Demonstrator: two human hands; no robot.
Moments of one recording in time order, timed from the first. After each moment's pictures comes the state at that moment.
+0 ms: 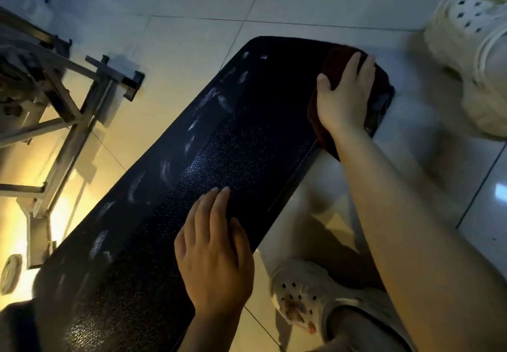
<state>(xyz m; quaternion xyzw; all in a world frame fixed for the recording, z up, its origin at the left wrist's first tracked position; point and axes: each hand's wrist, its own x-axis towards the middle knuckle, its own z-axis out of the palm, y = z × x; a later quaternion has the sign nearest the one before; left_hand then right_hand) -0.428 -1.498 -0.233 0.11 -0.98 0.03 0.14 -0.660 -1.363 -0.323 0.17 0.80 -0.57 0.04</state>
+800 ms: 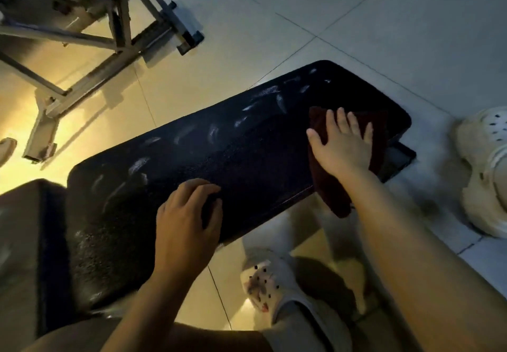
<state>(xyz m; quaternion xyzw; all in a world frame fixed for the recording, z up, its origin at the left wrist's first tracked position) -0.392 -1.522 -0.180 0.24 -0.96 -0.07 0.10 -0.635 -1.382 -0.289 -0.19 0.96 -0.17 0.15</state>
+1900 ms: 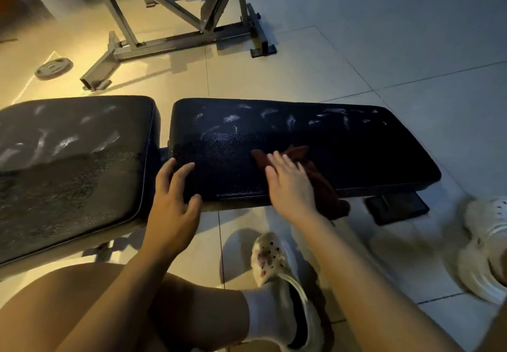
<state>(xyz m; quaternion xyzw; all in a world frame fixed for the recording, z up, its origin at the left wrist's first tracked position) -0.233 -1.532 -0.152 0.43 -0.84 -0.25 0.22 -0.434 -1.451 -0.204 -0.45 0.83 -0.29 0.15</state>
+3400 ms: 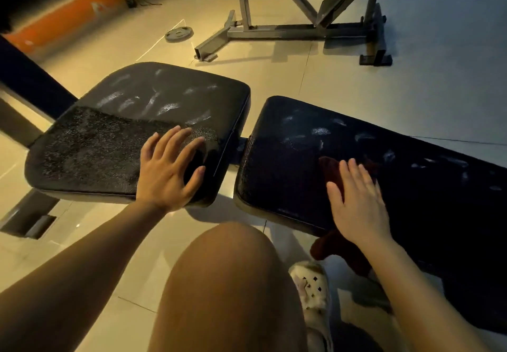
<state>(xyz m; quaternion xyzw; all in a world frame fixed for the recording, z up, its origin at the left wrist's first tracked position) -0.146 -1.620 -0.145 0.47 -0.86 0.16 0.15 -0.463 -1.495 -0.206 -0.55 0.81 -0.16 0.13</state>
